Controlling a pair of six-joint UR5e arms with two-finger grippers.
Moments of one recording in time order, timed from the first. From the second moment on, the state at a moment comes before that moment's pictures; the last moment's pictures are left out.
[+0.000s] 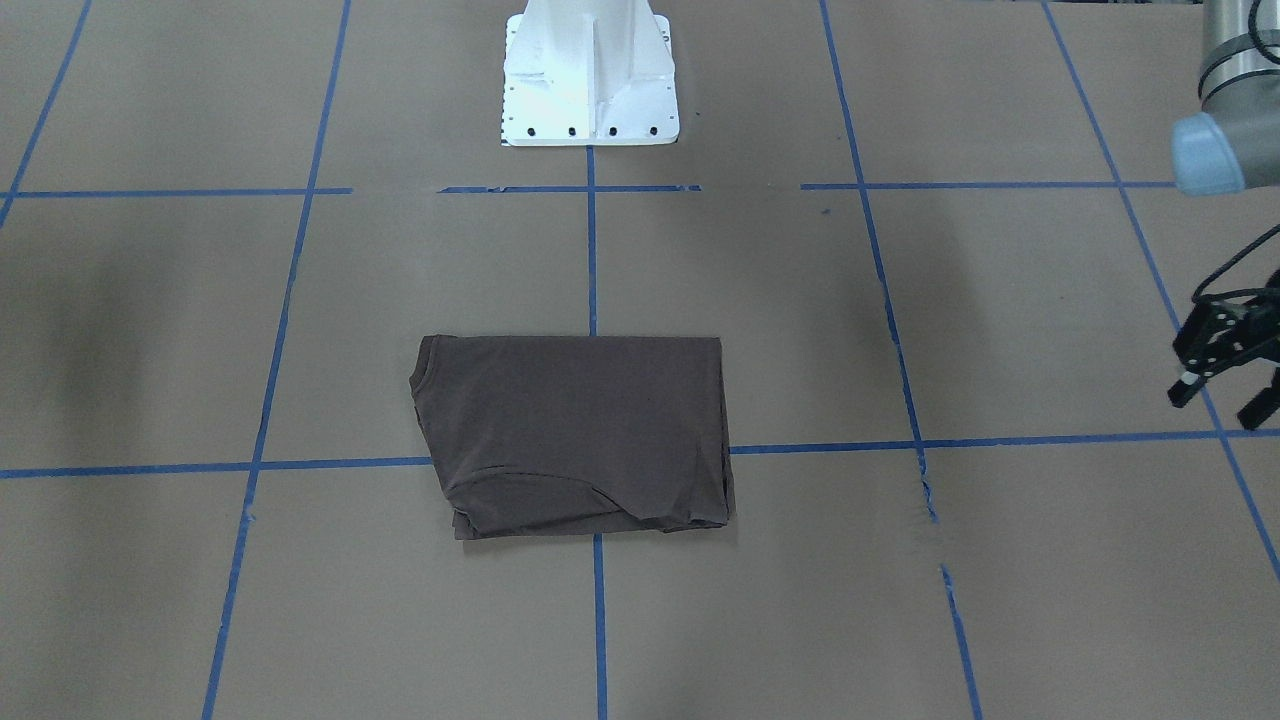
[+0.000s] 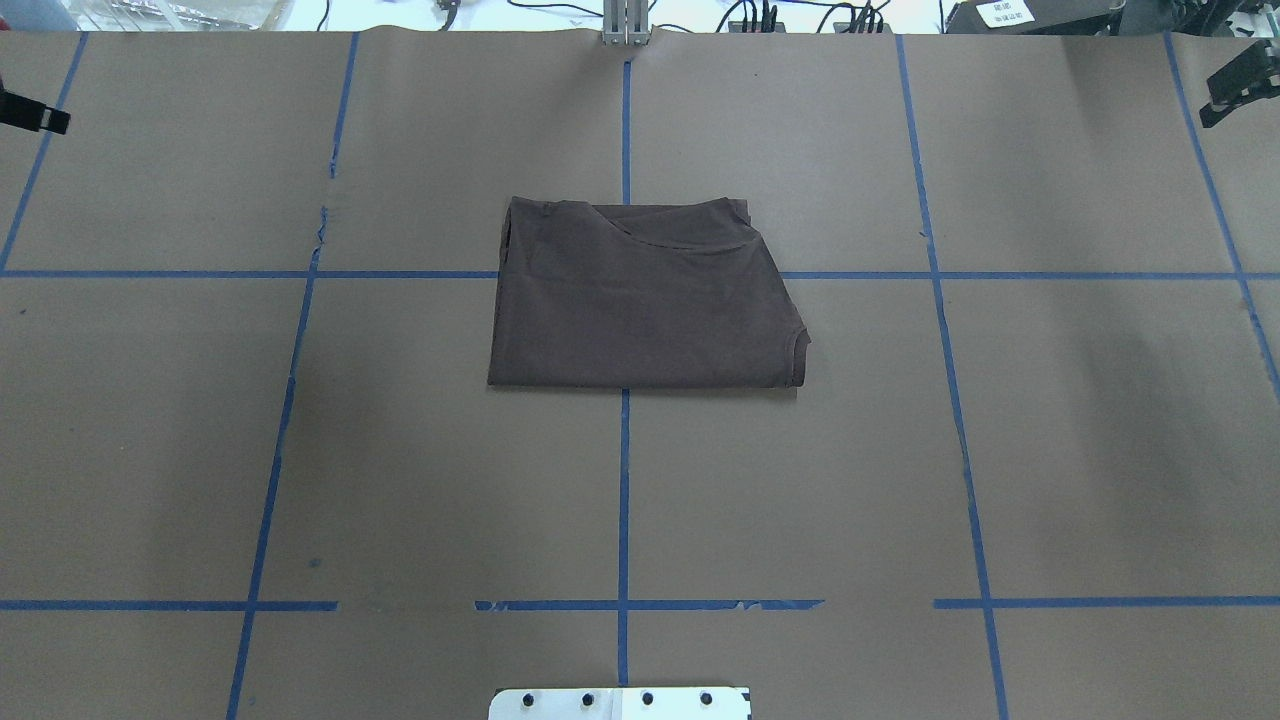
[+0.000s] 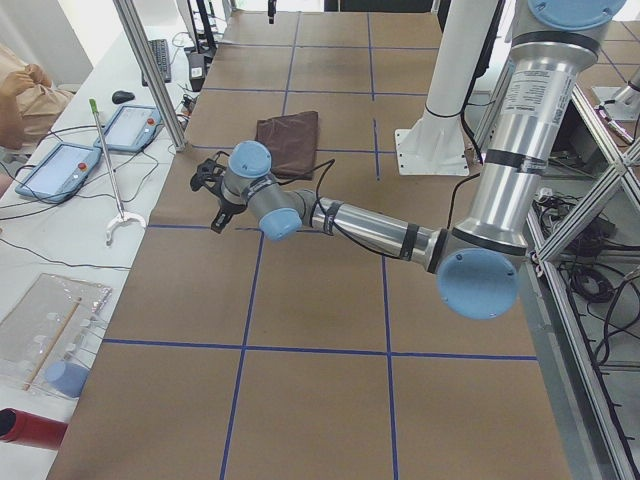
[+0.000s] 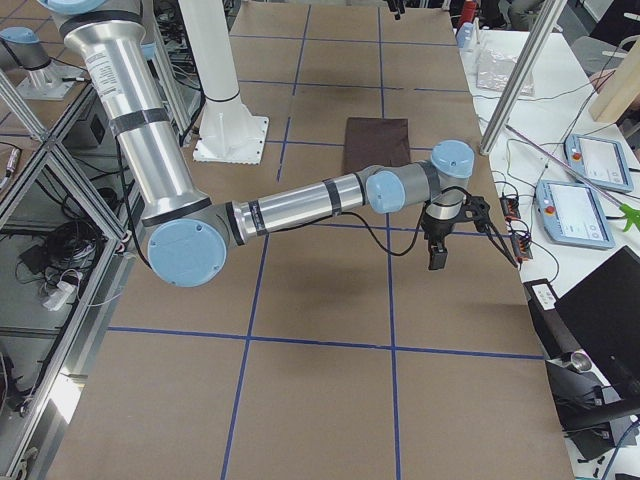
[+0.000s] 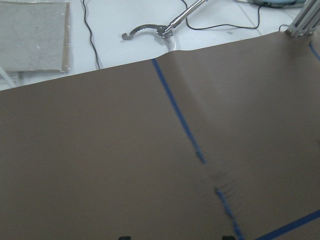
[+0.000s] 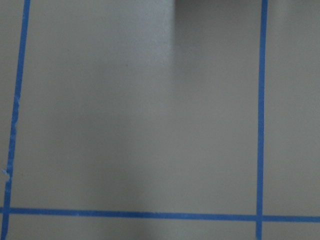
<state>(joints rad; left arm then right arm) -1.35 -1.78 -1.60 -2.07 -2.25 -0.24 1.42 -1.24 1.54 -1.62 2.29 0.24</state>
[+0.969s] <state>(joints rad) -1.44 -1.79 -1.67 -1.62 -2.28 0.06 1.47 -1.31 1.58 -1.71 2.36 0.11</state>
